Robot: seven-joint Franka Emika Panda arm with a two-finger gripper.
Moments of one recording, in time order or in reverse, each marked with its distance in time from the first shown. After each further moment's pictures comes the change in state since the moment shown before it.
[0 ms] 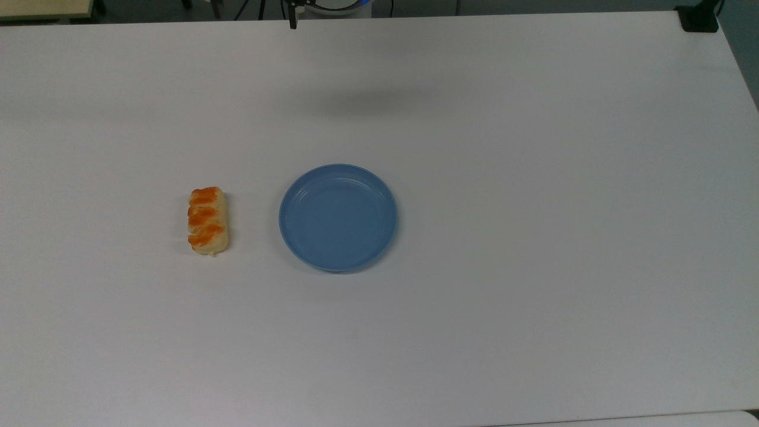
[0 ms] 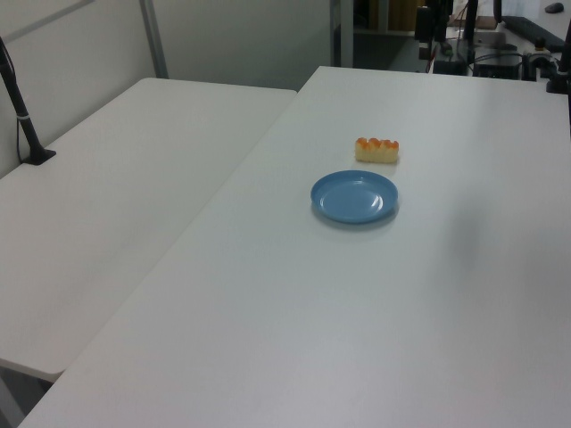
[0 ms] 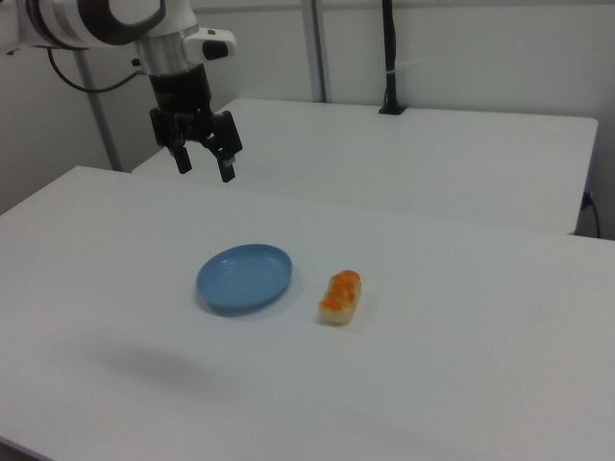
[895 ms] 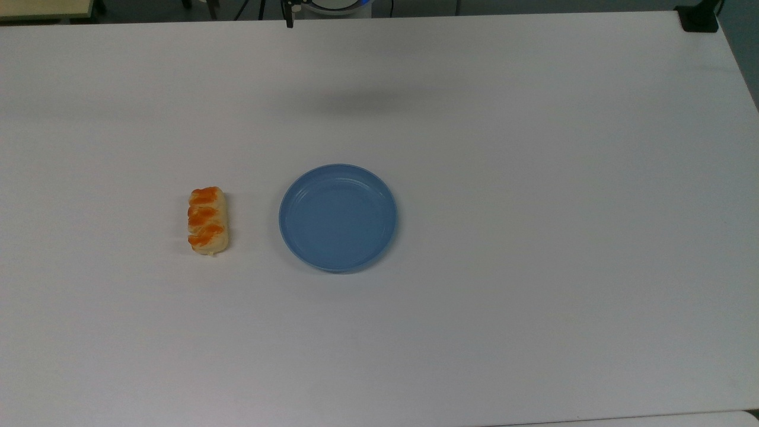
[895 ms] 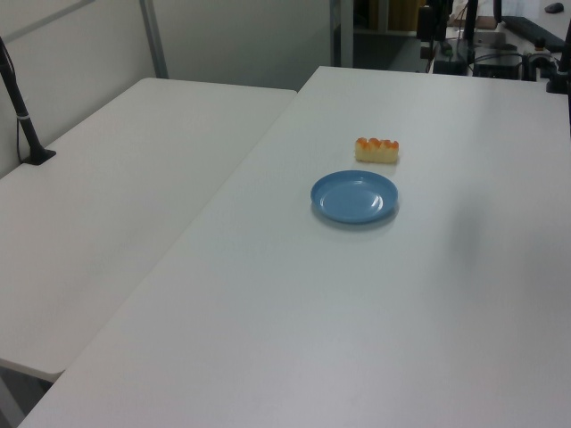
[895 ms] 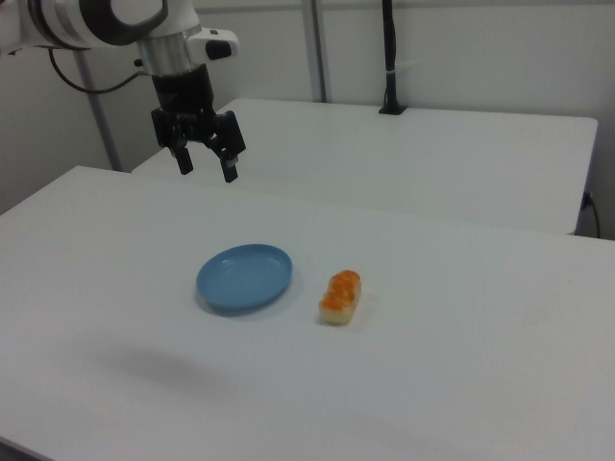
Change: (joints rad) arm -0.008 0.000 0.000 0.000 0.000 0.000 -0.032
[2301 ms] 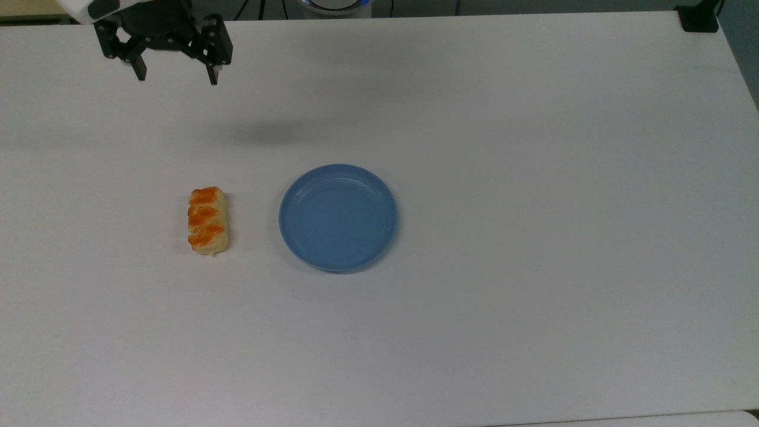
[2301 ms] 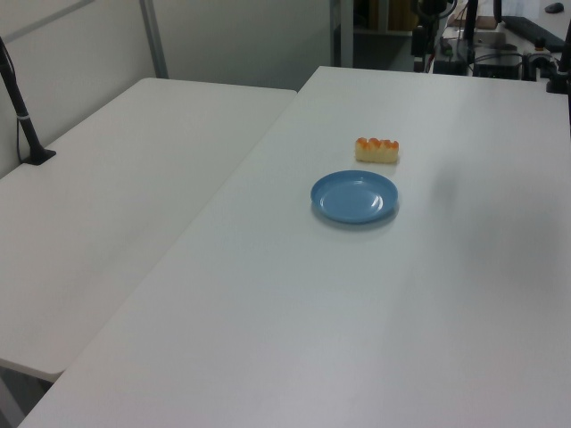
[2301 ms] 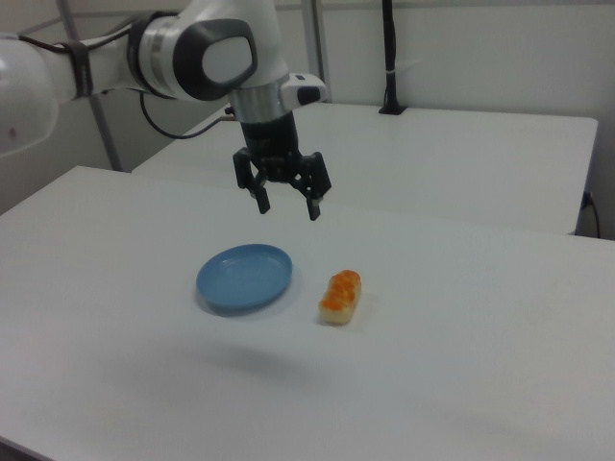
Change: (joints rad) arm -0.176 0.145 -0.001 -0.003 0.000 0.175 -0.242
